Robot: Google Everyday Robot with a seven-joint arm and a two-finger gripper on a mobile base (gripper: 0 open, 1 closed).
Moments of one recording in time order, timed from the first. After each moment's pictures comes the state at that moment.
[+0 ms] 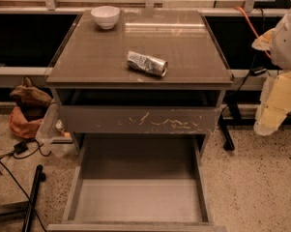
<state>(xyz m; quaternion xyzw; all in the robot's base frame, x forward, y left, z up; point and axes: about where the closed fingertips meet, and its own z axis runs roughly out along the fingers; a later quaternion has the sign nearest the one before) 0.438 -0.217 0.976 -0.60 0.78 -0.03 0.16</state>
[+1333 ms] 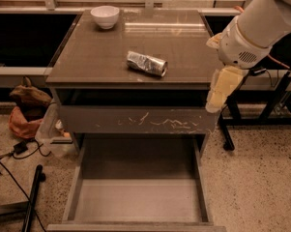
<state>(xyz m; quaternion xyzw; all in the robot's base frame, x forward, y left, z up) 0.546 -0.166 0.921 -0.64 0.73 0.01 0.23</state>
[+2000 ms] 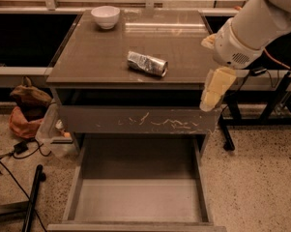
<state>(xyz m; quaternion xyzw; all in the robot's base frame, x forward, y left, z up) 0.557 -0.158 0.915 -0.64 0.73 0.01 0.24</state>
